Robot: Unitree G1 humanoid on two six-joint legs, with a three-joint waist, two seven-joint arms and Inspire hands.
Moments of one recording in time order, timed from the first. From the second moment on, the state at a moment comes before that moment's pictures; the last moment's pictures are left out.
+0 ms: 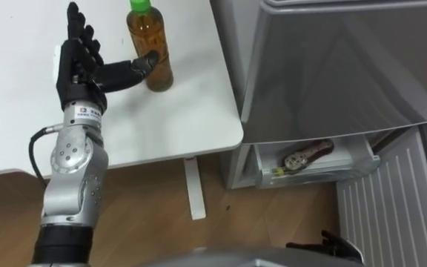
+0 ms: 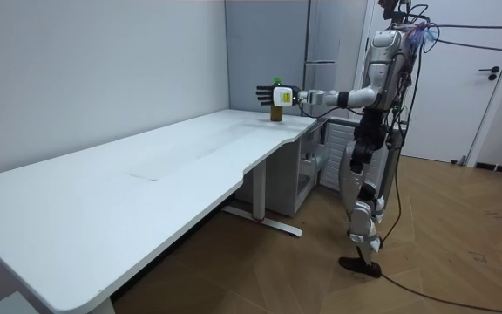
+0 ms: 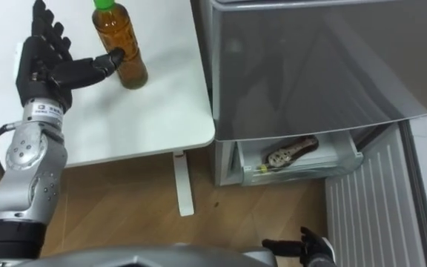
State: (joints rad) left arm 0.04 0.18 0.04 0.03 -0.32 -0.06 0.14; right arm 0.12 -0.19 -0.07 1.24 0.12 -0.09 0.01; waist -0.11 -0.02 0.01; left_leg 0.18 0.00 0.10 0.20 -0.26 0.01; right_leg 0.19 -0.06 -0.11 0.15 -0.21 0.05
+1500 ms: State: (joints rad) left arm -0.16 0.23 0.08 0.34 -0.47 0.02 0.20; right arm 0.21 -0.21 -0.11 1.24 -0.10 0.06 -0.05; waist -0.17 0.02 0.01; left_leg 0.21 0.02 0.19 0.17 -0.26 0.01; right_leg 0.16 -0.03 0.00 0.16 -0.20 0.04
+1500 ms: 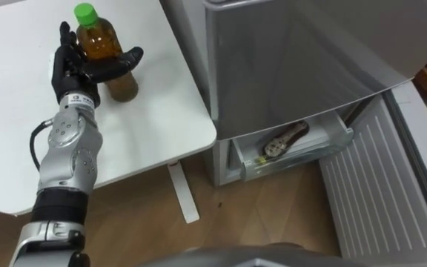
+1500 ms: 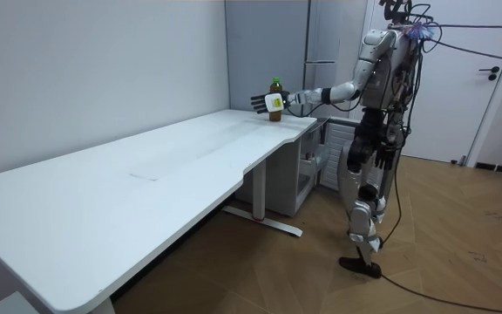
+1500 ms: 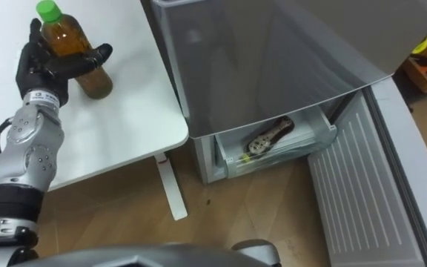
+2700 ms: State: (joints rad) left arm -0.16 0.26 0.08 0.38 -0.47 0.03 0.22; right arm 0.17 -0.21 -0.11 1.24 -0.20 0.08 0.00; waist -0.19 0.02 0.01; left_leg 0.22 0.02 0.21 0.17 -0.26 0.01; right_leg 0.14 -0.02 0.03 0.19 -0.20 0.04
